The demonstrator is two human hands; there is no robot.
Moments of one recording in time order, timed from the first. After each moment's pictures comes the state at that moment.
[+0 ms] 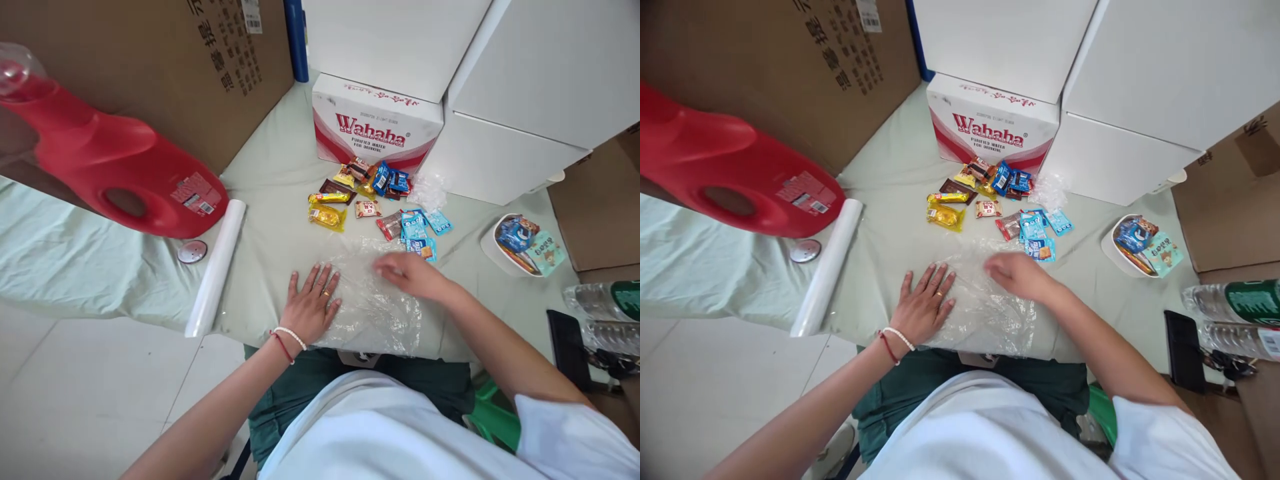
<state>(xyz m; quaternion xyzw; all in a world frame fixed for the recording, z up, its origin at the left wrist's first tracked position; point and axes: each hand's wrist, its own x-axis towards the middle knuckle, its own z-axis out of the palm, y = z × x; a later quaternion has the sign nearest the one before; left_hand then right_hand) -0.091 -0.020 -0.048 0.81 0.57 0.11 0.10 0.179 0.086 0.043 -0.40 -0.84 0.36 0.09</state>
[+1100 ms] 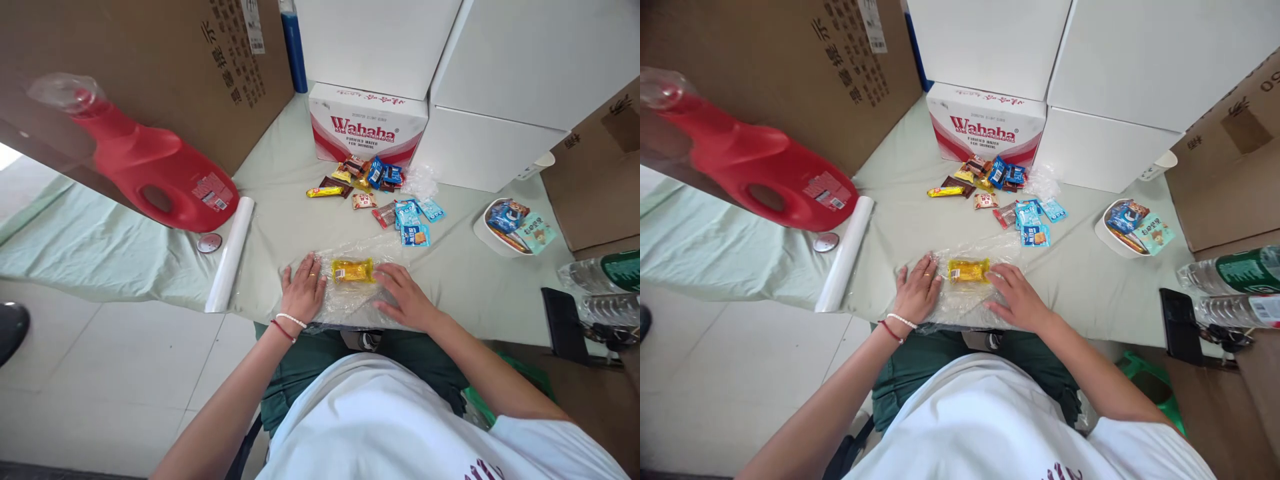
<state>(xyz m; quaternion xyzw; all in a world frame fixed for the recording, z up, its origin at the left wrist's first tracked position) -0.098 -0.031 -0.053 0.72 0.66 0.16 0.12 0.201 -0.019 -0.022 -0.37 -0.88 0.20 0.21</state>
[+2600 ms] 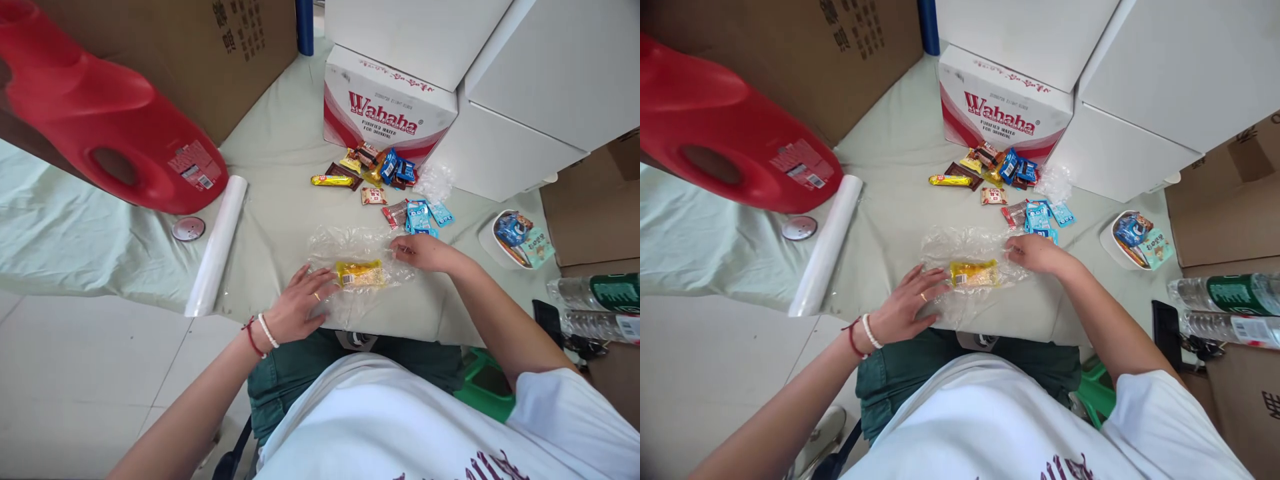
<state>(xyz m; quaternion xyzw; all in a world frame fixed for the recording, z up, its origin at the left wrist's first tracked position) -0.147 -0.029 -0.042 0.84 0.38 0.26 0.27 0.187 0.113 0.050 -0.51 -0.80 0.28 -0.13</state>
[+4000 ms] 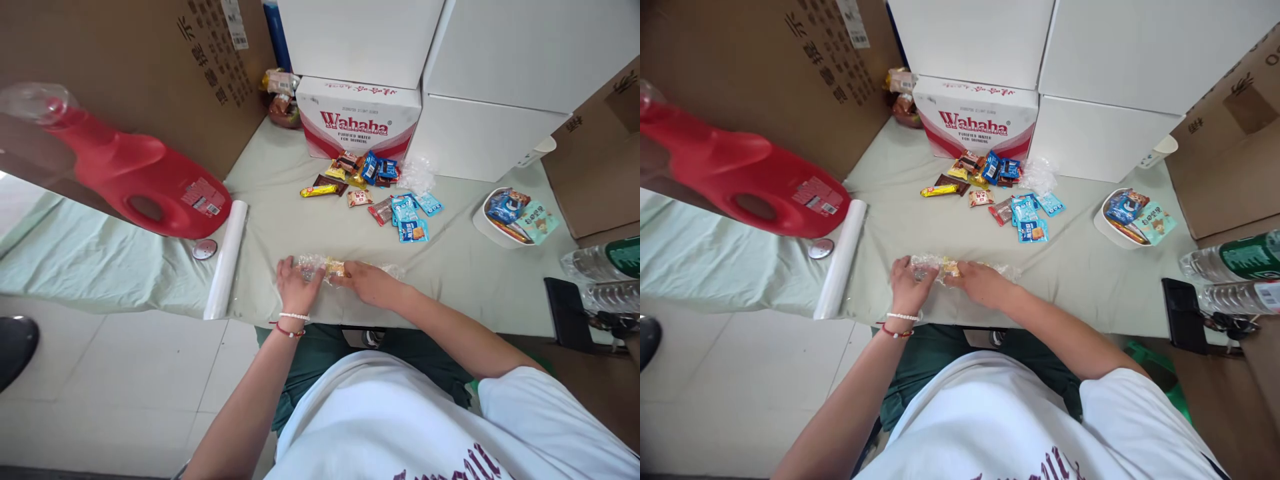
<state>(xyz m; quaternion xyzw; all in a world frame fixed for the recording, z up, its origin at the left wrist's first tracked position) -0.101 -0.004 -0.056 0.51 0.74 0.40 0.16 0.120 0.025 0.001 -0.32 -0.93 0.19 -0.03</state>
